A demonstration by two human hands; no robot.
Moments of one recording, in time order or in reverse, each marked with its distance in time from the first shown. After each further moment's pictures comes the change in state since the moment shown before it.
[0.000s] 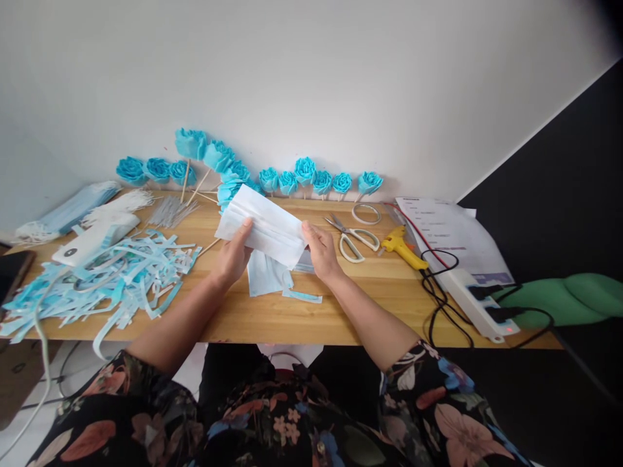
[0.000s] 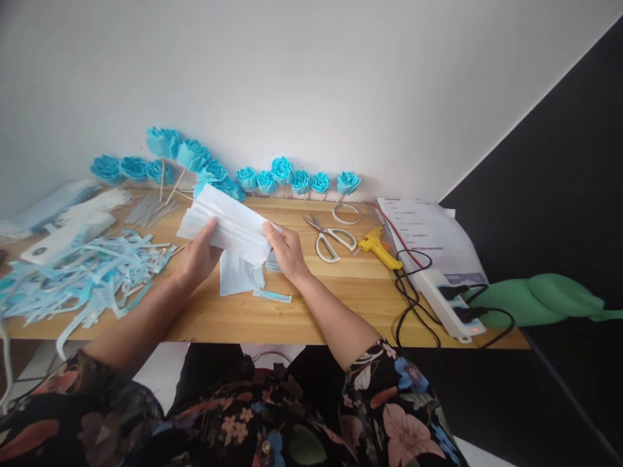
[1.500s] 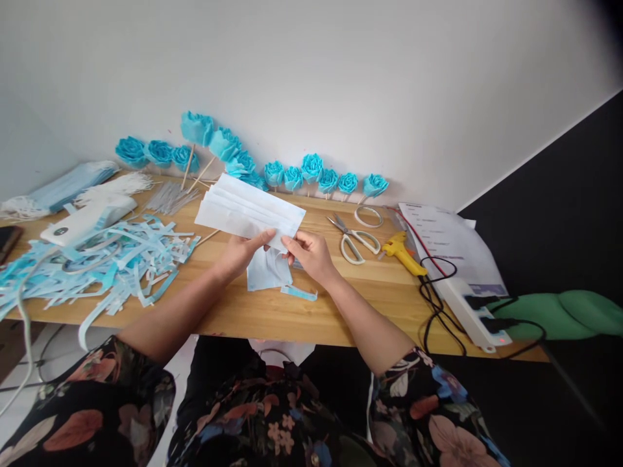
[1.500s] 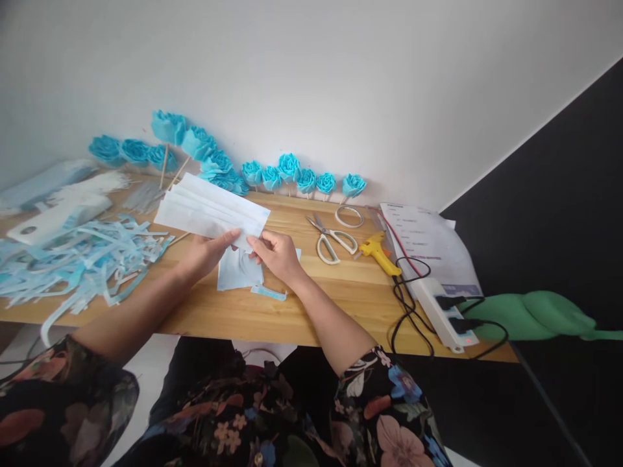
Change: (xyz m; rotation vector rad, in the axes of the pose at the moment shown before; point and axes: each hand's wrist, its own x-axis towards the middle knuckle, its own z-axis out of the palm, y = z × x) left_hand -0.010 0.000 0.000 -0.039 -0.171 -0.010; right_hand -0.007 -0.001 0.007 -0.067 -0.255 0.093
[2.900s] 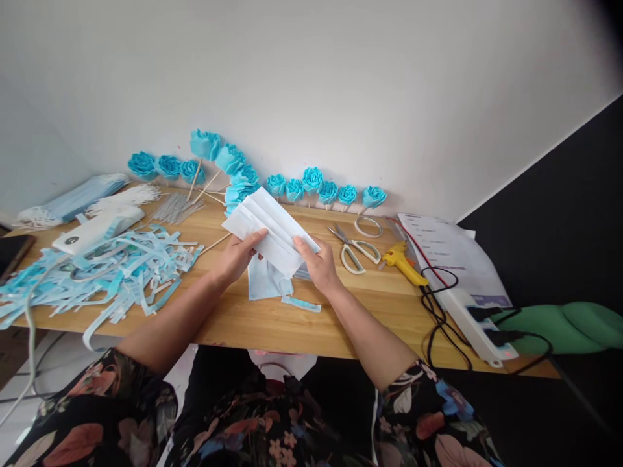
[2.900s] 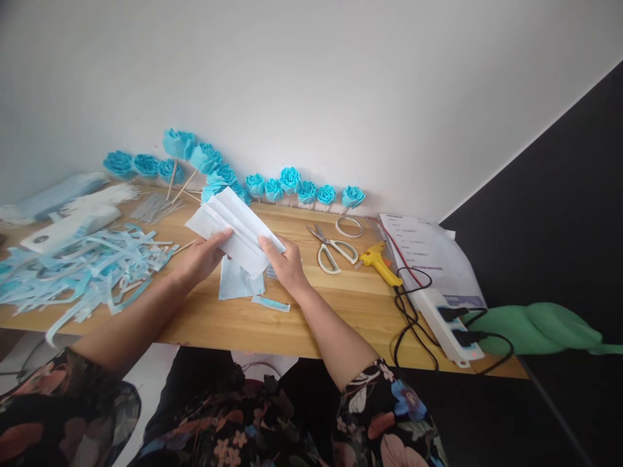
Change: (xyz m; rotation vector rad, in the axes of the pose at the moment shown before) left_hand 0.005 0.019 0.001 -0.166 0.088 -0.098; right_hand 0.001 0.000 -0.004 -0.003 0.193 -0.079
